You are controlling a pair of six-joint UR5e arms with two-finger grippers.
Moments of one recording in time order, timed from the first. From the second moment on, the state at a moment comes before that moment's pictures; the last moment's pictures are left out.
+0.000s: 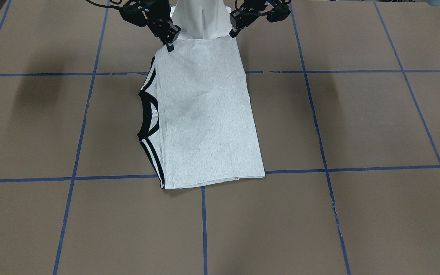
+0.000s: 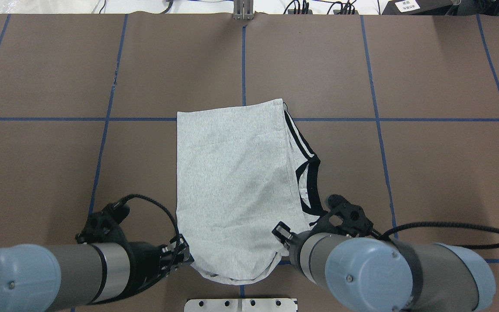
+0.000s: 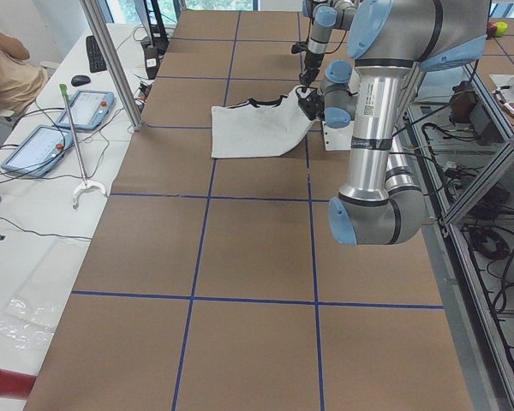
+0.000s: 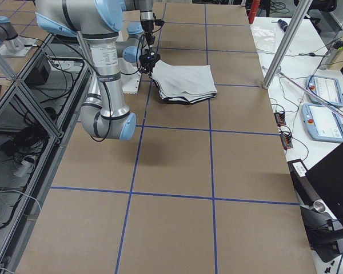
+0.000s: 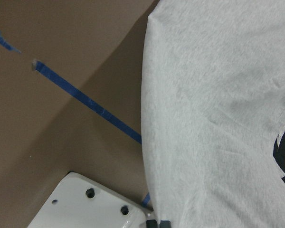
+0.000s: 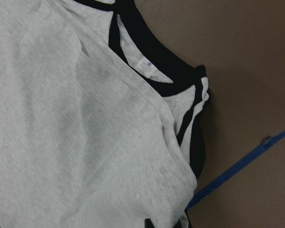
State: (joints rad) left arm -0.18 -1.82 -2.26 -1.86 -1.58 -2.10; right arm 0.17 -1.16 2.23 -1.72 1.51 2.18
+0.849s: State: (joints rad) left arm -0.49 -1.94 -2.12 -1.81 -1.70 -1.80; right arm 0.44 -1.01 1.98 -1.60 1.63 2.12
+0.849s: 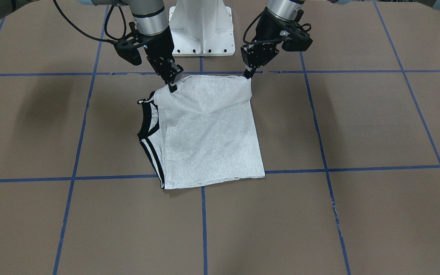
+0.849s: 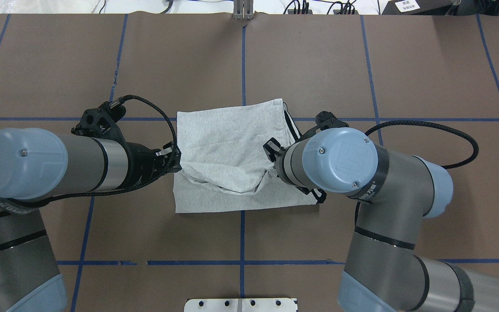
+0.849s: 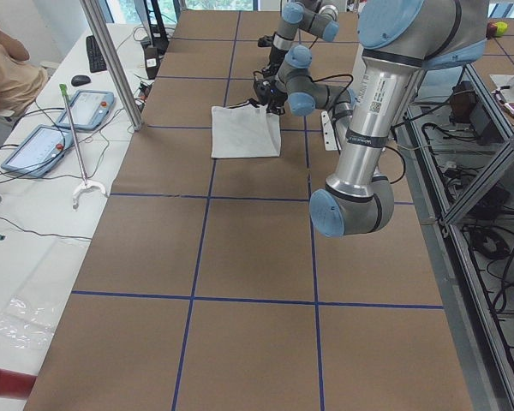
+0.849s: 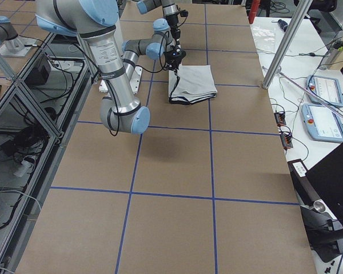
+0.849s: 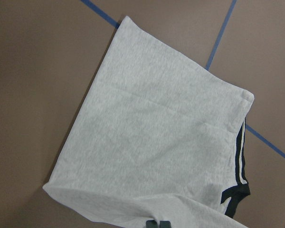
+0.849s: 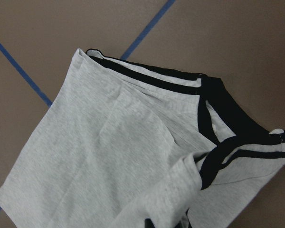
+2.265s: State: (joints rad) left arm -0.63 -2.04 -1.78 -2.00 -1.70 -1.68; right arm 0.61 -0.82 1.46 -1.24 1.74 2.10
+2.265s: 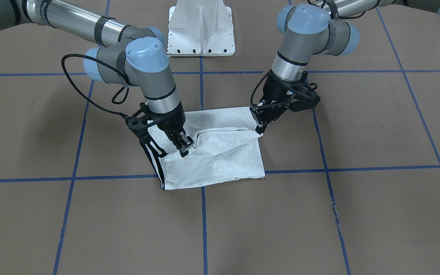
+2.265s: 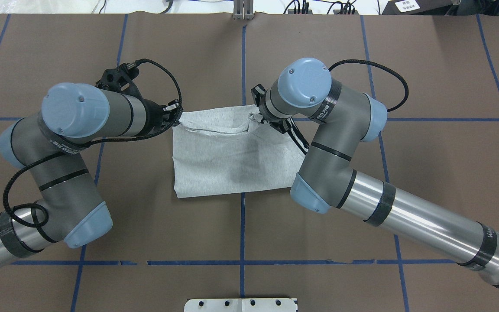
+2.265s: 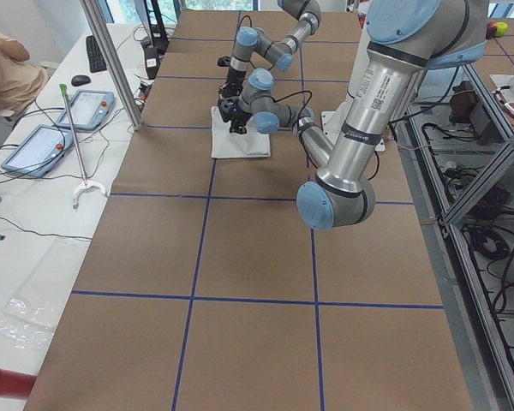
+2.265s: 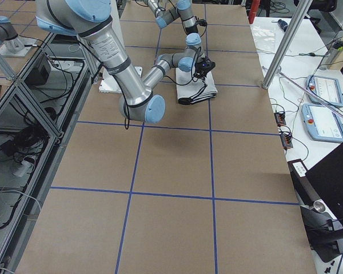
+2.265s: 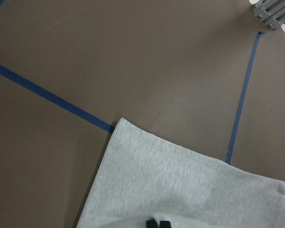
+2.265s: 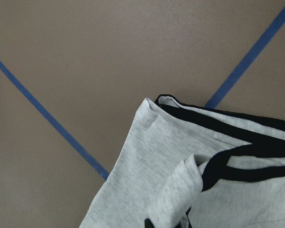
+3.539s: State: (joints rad) left arm -0.70 -2.14 -1.59 -2.13 -1.70 -1.64; right arm 0.66 -0.85 1.47 -1.22 1.85 2.08
